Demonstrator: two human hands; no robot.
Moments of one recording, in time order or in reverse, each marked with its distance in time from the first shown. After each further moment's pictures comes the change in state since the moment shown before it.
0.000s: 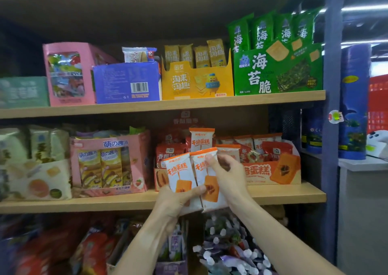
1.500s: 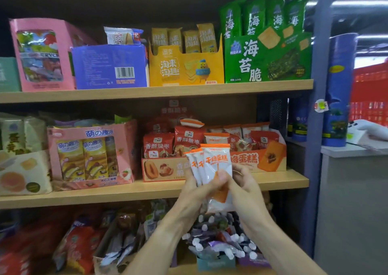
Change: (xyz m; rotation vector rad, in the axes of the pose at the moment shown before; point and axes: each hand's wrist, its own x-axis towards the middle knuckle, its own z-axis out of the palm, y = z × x) left_hand -0.012 -0.016 0.051 -0.087 -0.344 -0.018; right_hand -0.068 0.001 -0.043 0.261 -0.019 0.112
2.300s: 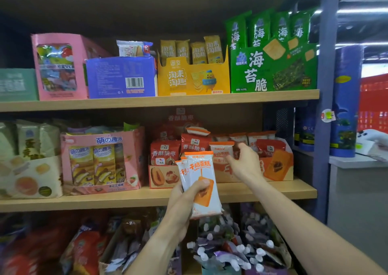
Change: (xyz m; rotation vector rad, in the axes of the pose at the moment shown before) left_hand -0.009 0.008 -0.018 -0.050 0.270 -0.019; right_hand 0.131 0.004 -0.005 -0.947 0.192 -0.218
